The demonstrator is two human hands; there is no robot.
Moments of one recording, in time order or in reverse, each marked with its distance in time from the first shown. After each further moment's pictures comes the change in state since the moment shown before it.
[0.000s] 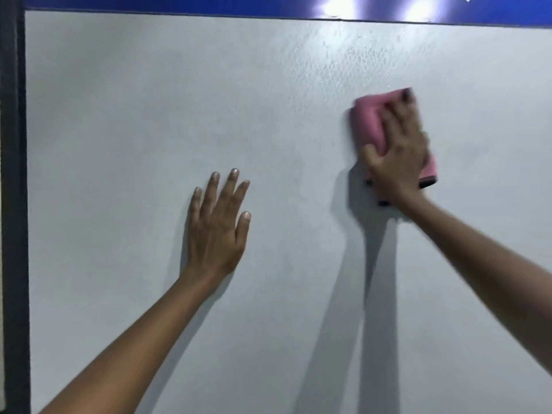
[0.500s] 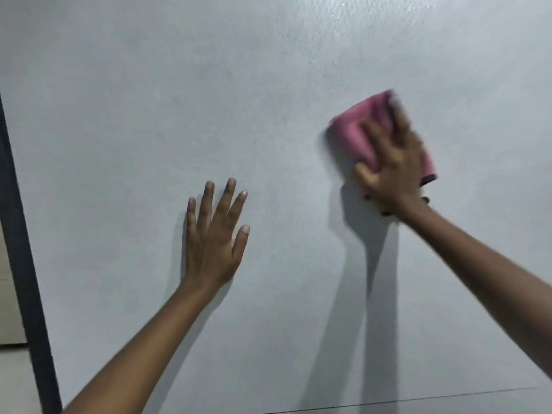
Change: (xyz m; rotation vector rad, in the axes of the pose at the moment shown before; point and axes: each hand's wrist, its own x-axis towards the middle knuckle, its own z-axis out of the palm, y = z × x) left_hand -0.103 0.032 0.010 0.020 -0.104 -0.018; right_hand -0.103 0.028 -0.017 0.040 -0.106 -0.209
